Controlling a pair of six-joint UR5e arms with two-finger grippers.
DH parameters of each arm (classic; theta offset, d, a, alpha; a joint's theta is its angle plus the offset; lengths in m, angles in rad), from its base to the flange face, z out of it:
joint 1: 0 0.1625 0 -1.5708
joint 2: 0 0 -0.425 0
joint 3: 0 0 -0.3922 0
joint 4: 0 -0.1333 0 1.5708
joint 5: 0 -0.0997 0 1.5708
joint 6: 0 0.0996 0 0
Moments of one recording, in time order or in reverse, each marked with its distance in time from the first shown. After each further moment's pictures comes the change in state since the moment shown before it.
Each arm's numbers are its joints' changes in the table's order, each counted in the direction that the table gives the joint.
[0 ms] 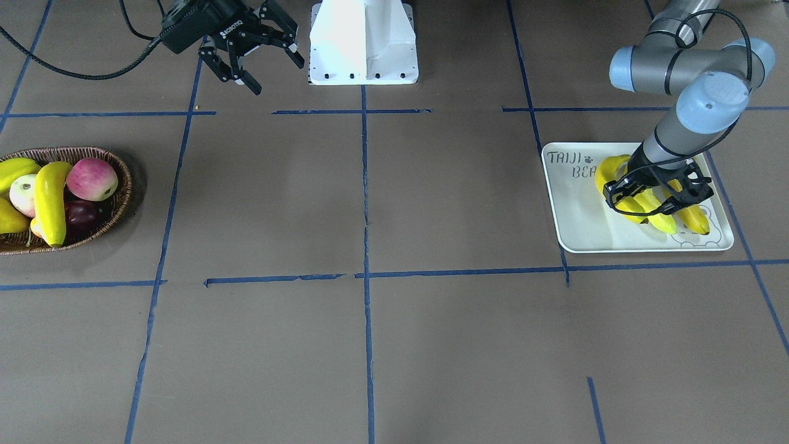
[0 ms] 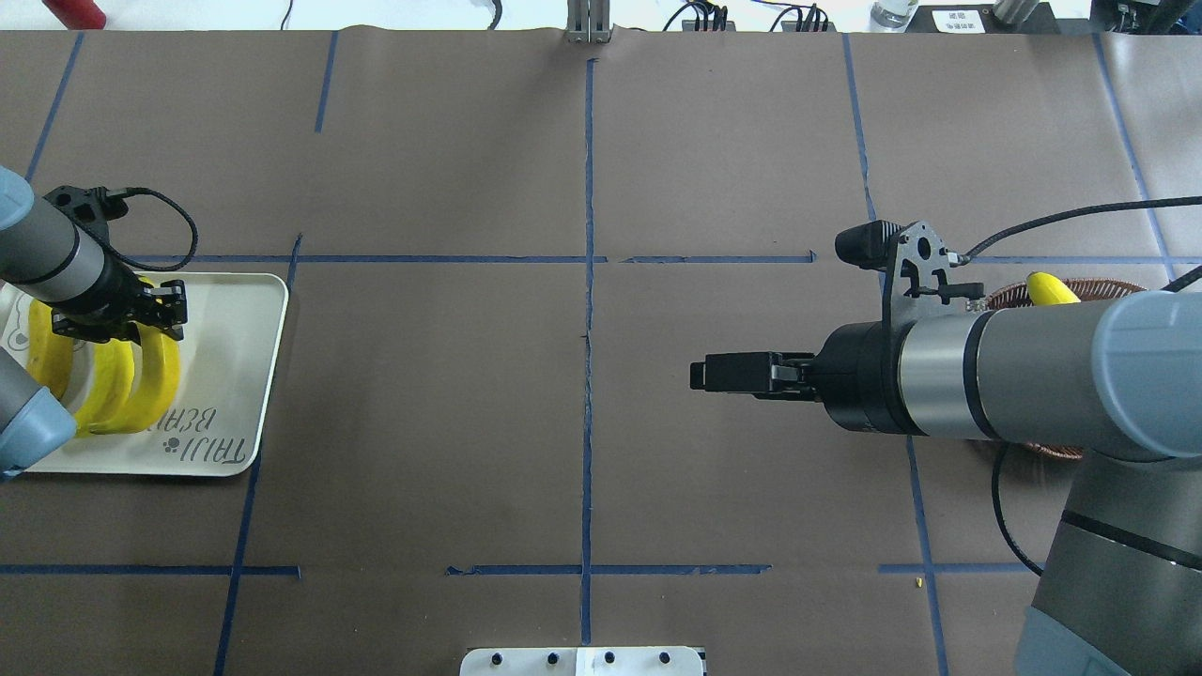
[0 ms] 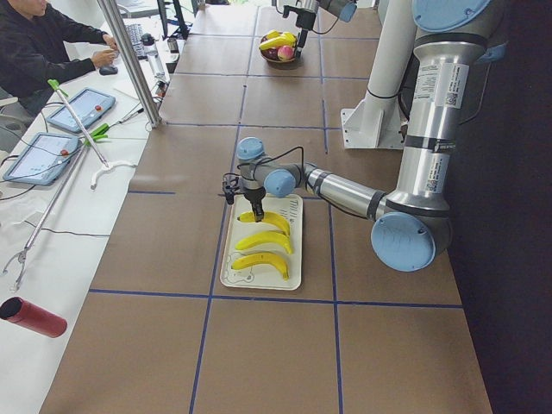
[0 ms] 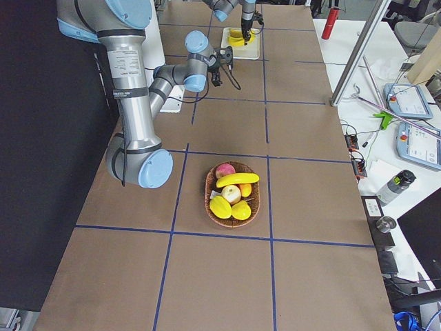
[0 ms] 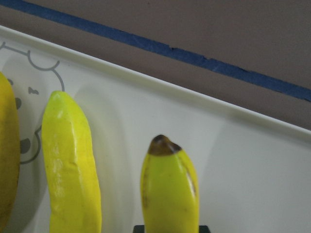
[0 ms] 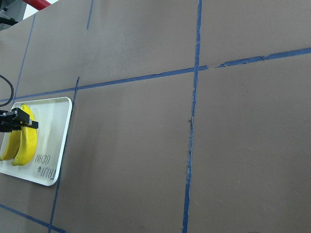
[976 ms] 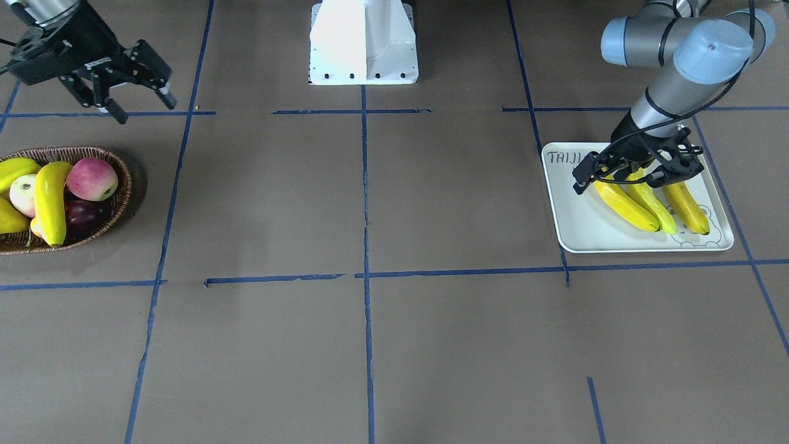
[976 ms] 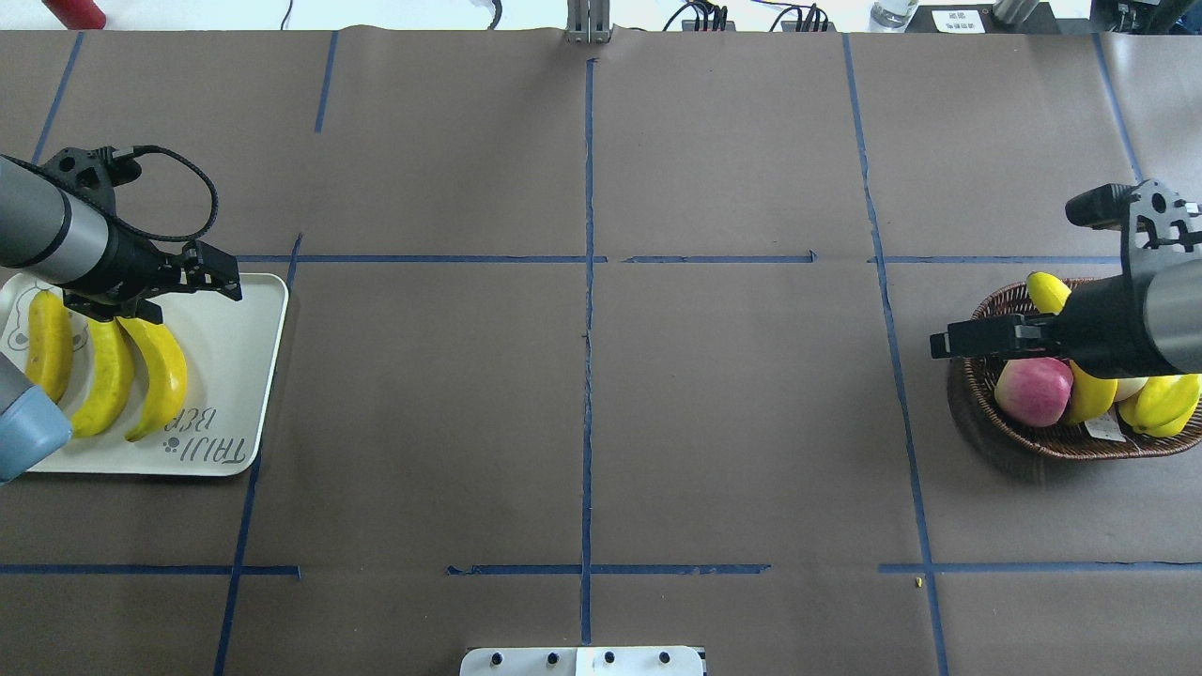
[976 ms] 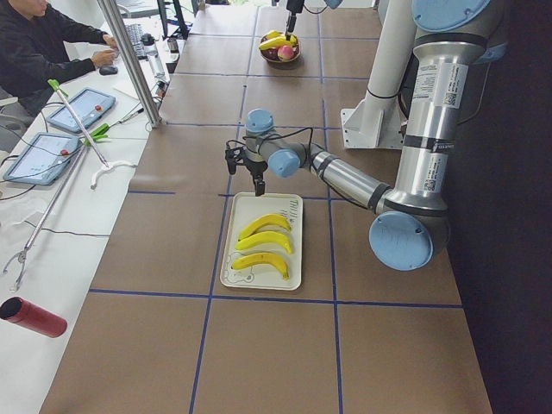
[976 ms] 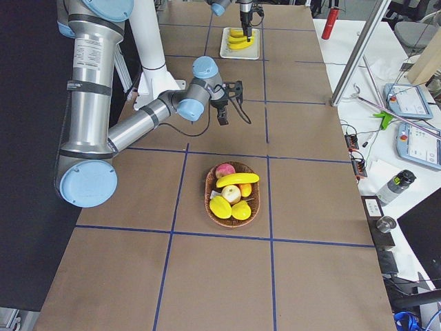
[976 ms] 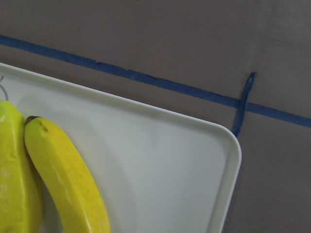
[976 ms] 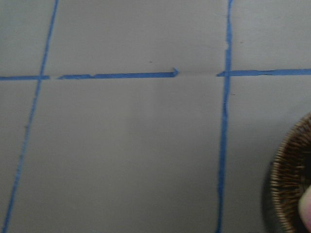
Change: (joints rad) left arm 0.007 0.024 0.178 0.039 0.009 -0.115; right arm 0.324 0.374 0.007 0.014 -0.249 -0.373
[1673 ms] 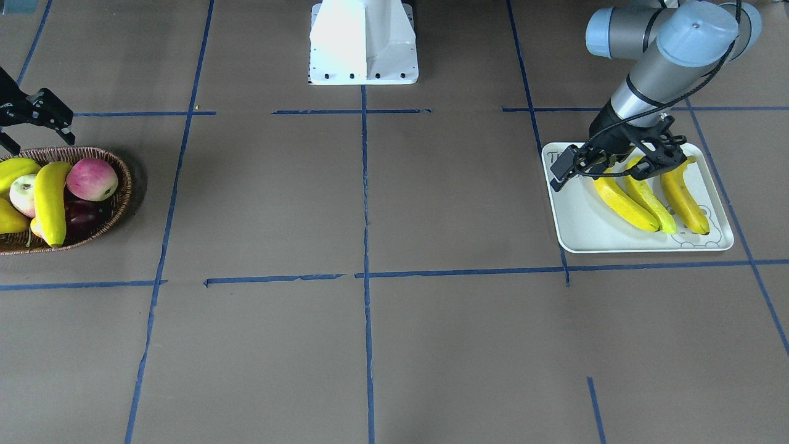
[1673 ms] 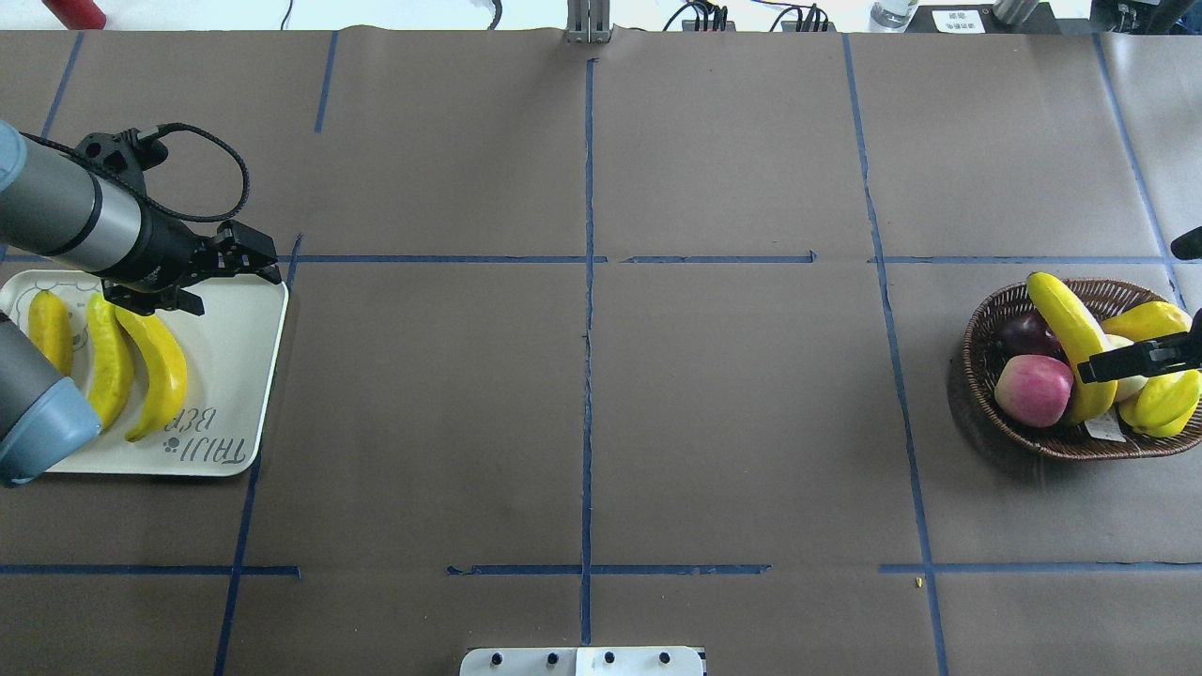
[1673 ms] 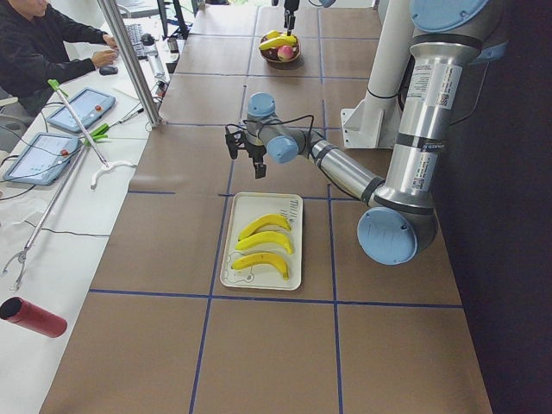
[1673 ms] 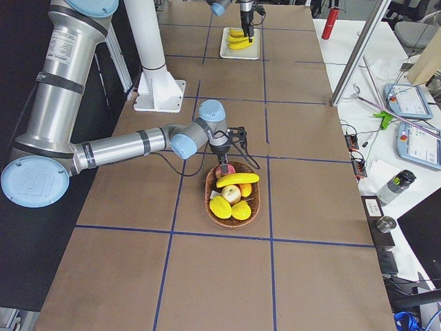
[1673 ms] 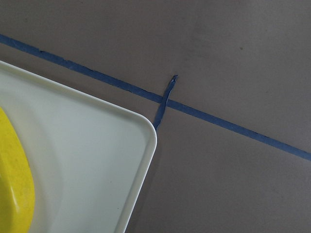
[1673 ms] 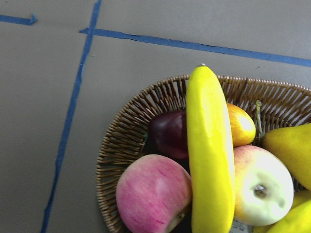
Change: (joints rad) left arm 0.023 0.058 0.014 -0.001 0.000 -0.102; right arm 0.175 0.099 0.228 -0.005 -0.104 -0.336
